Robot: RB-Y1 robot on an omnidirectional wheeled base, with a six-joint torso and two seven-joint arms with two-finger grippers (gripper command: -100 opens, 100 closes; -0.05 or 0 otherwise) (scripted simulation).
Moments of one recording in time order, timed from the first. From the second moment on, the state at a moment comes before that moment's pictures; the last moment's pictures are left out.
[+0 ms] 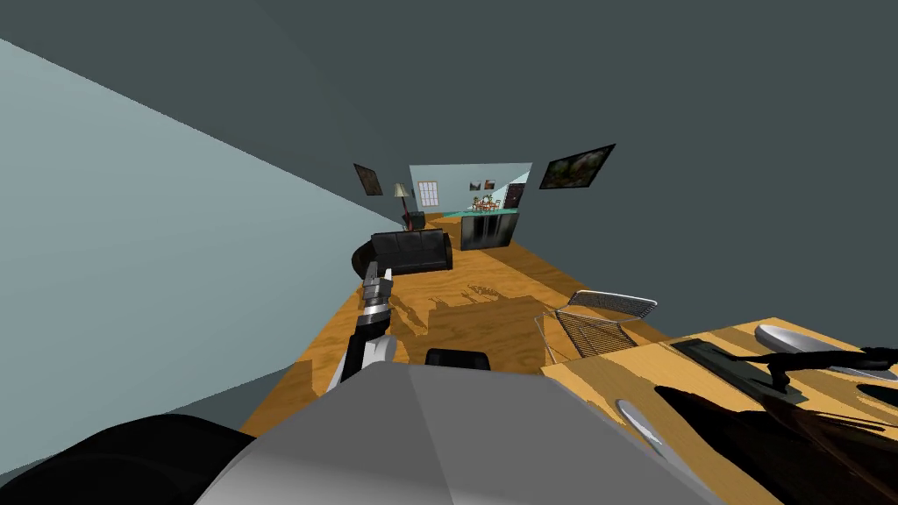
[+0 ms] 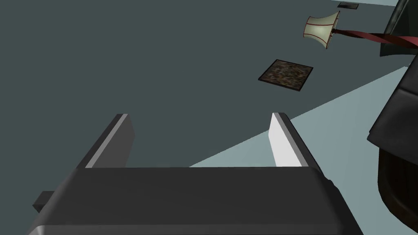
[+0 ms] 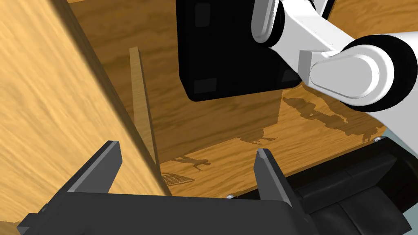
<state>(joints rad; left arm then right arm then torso) 0.54 -0.04 0.01 -2.24 0.07 -0.41 -0.05 0.59 -1.14 0.85 -1.12 0.18 -0.54 0.22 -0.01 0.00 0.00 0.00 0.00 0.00</state>
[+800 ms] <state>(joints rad) 0.54 -0.04 0.01 -2.24 0.07 -0.41 -0.05 0.59 -1.19 0.91 -1.02 0.19 -0.44 0.19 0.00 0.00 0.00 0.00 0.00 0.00</state>
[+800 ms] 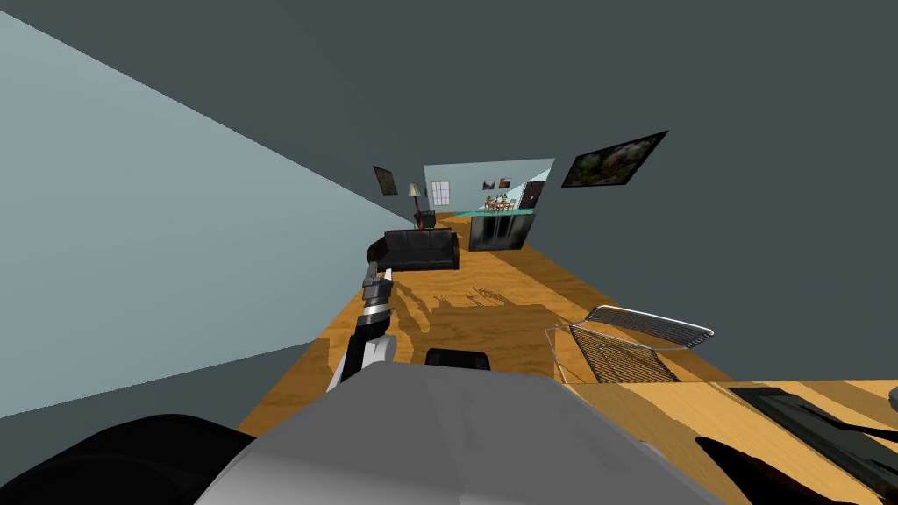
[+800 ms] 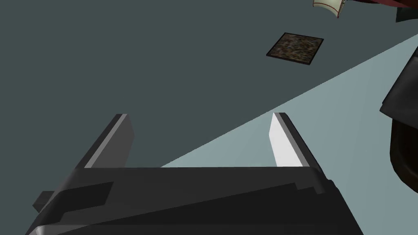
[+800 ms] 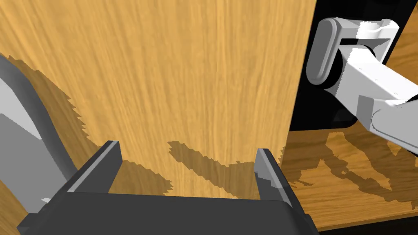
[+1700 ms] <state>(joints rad) 0.54 -0.04 0.01 -2.24 0.07 -0.41 -0.05 0.54 -1.15 0.96 -0.91 0.20 -0.35 0.14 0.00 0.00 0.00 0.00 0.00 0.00</state>
